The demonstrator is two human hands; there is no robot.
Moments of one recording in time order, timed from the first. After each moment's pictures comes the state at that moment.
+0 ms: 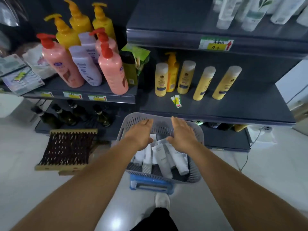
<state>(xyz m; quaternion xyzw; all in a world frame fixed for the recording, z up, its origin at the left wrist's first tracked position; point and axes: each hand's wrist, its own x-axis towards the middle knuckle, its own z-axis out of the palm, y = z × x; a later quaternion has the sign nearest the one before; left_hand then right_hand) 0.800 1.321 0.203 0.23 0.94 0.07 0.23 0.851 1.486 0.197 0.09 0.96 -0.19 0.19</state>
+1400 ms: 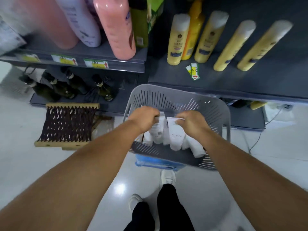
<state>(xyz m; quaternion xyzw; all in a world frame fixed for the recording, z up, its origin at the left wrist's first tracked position) 0.768 1.287 0.110 0.27 0.92 0.11 0.24 0.831 1.466 0.113 0.09 0.95 -0.26 0.17</state>
